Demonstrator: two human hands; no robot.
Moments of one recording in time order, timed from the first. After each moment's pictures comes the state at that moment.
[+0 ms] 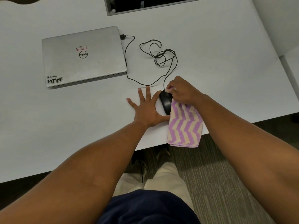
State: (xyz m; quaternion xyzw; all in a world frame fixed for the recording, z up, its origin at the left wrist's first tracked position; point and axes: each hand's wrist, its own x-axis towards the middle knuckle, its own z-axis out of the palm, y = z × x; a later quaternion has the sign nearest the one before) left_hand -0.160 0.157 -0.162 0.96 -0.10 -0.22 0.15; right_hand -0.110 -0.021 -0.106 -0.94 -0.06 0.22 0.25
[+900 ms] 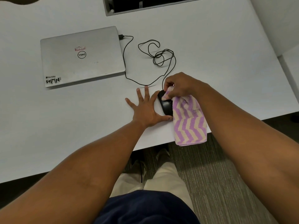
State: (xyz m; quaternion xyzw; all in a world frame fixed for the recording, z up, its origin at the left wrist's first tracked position) left_hand -0.160 0.158 -0.162 0.96 -0.11 -0.22 0.14; right_hand -0.089 -0.021 -0.077 -0.92 -0.05 0.31 0.25
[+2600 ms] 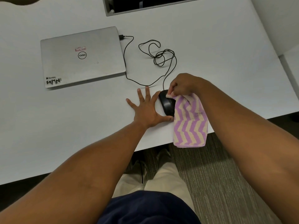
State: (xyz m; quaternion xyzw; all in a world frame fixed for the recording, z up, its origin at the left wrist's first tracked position) left_hand -0.160 0.158 -0.162 0.96 -0.10 -0.22 0.15; right_hand -0.082 -0.023 -0.074 -0.91 -0.03 0.37 0.20
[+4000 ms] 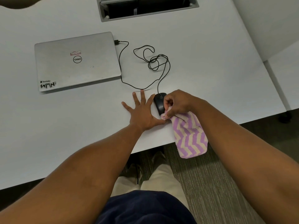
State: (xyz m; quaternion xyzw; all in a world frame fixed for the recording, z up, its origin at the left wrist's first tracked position) left_hand -0.162 0.156 -0.156 0.96 -0.11 -0.22 0.14; right_hand -0.129 -0.029 -0.082 -0.89 -0.04 0.37 0.27
